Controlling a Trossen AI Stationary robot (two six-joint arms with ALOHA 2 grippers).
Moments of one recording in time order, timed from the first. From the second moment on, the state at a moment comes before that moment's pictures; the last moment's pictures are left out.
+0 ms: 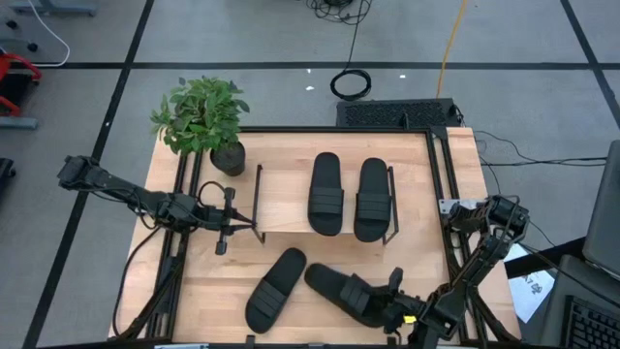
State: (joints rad) left arm -0.30 0.65 0.16 0.42 -0.17 0.31; right arm 1.03 1.83 1.08 -0.47 1.15 0.41
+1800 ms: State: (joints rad) left arm -0.30 0.65 0.16 0.42 -0.17 0.31; right arm 0.86 1.85 1.14 -0.70 0.65 0.74
